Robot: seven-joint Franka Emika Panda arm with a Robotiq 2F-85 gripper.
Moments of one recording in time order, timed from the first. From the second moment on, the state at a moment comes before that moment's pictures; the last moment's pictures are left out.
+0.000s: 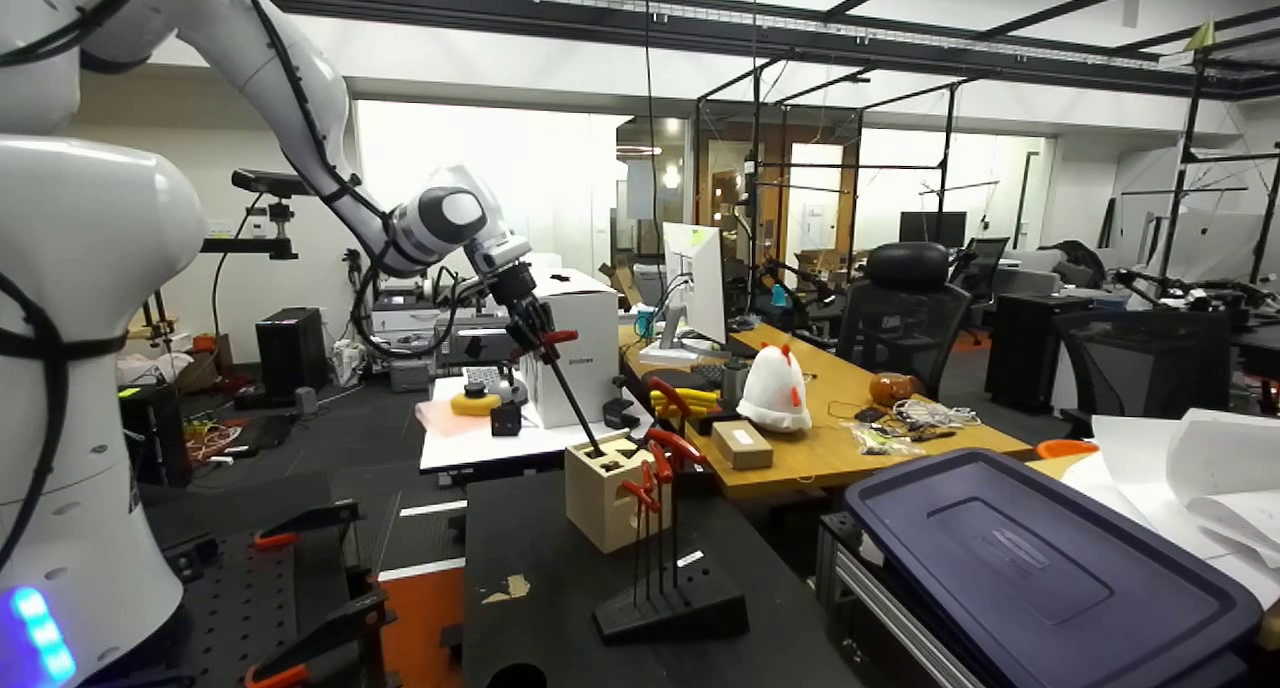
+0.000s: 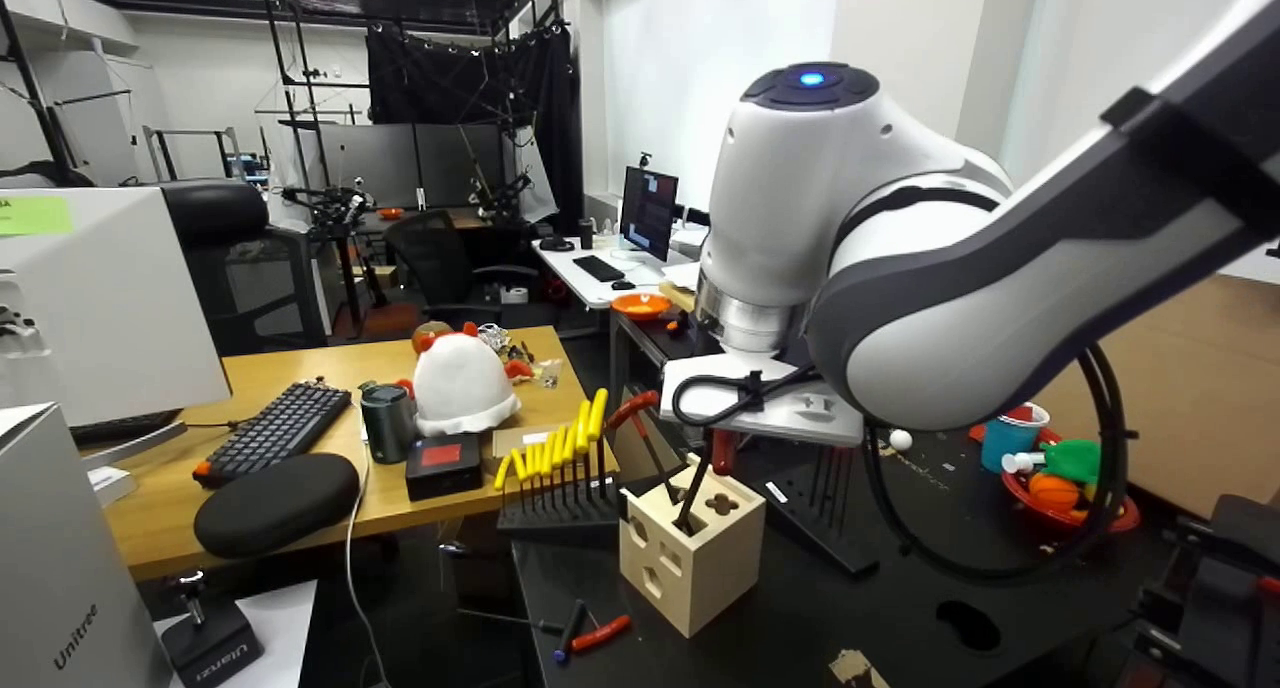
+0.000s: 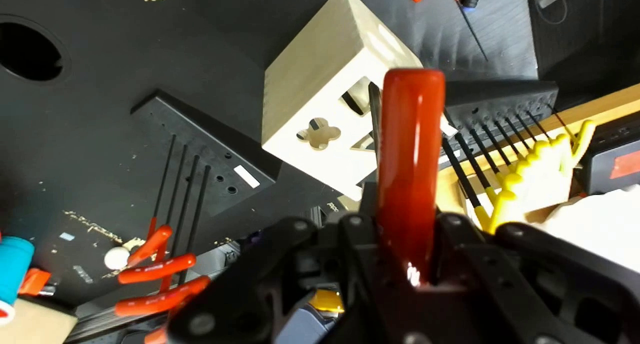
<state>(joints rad) 1.56 0.62 -1.03 -2.23 0.18 2.73 1.32</state>
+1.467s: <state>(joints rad) 0.85 0.46 -0.34 -1.75 -0.24 2.14 1.50</state>
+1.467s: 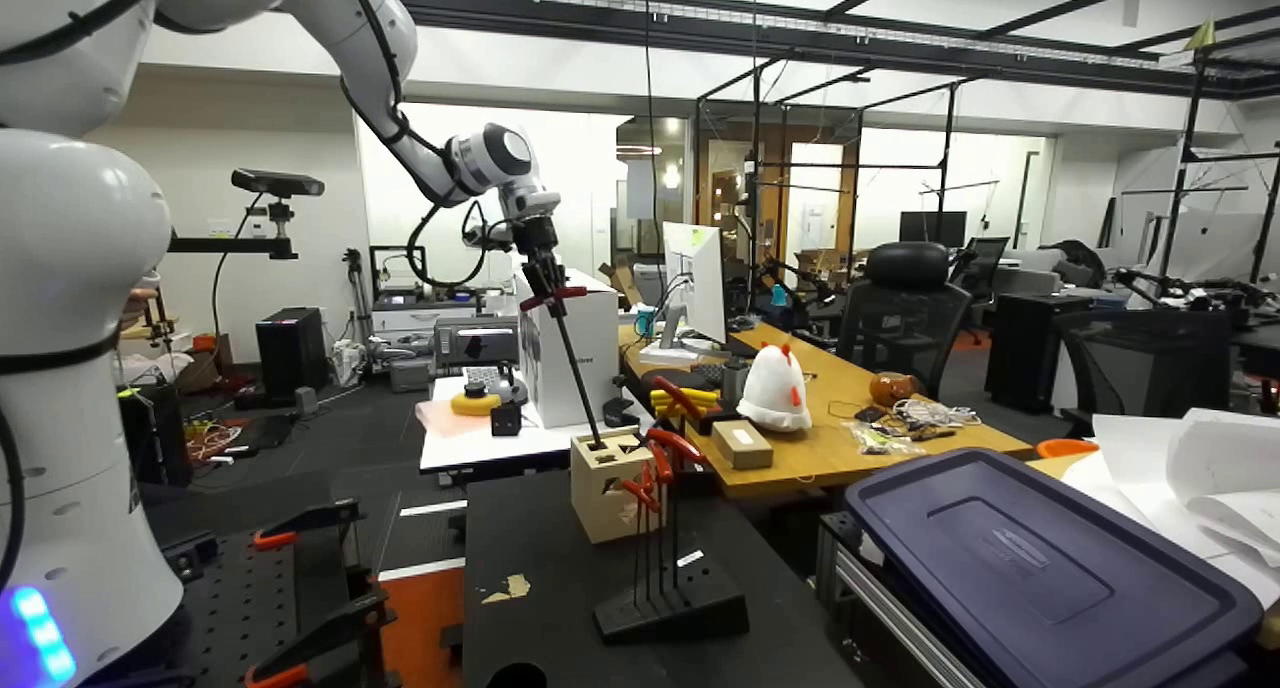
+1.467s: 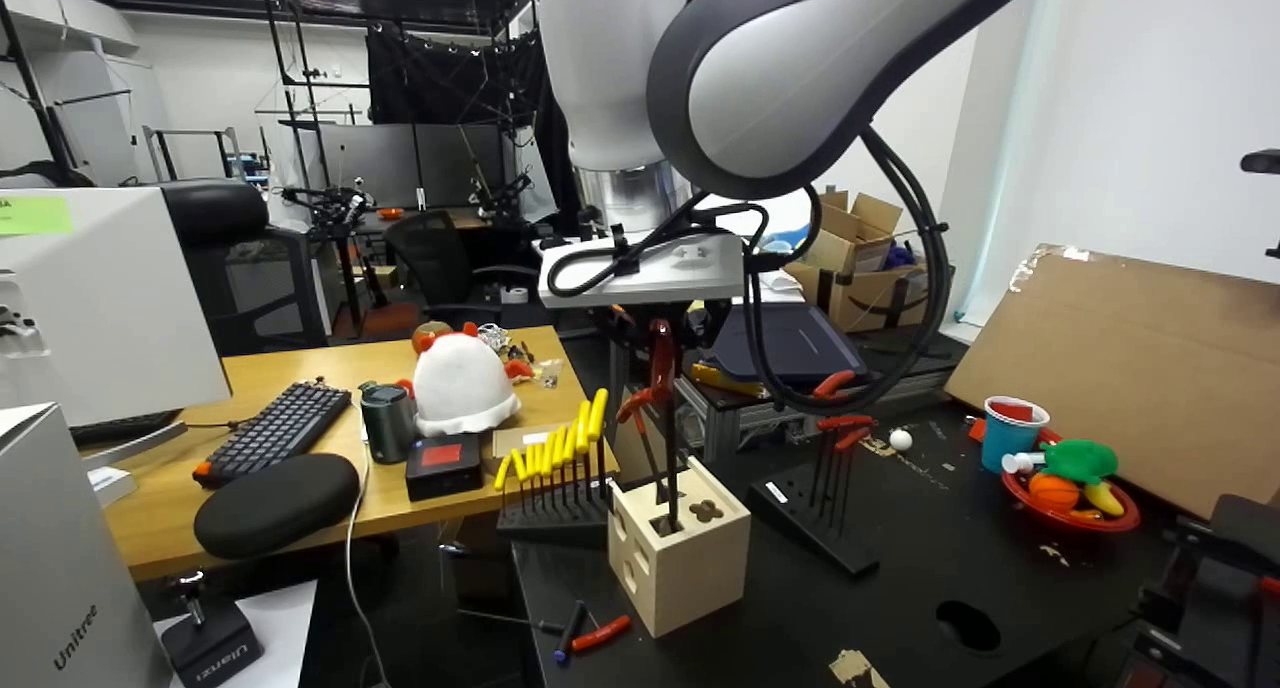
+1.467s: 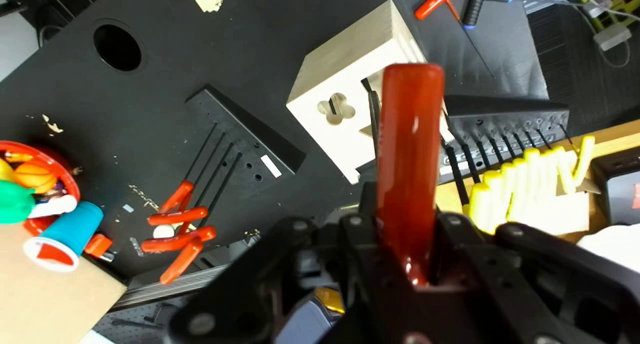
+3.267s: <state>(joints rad) 0.38 0.14 0.08 -2.04 -0.58 2.03 1.96</state>
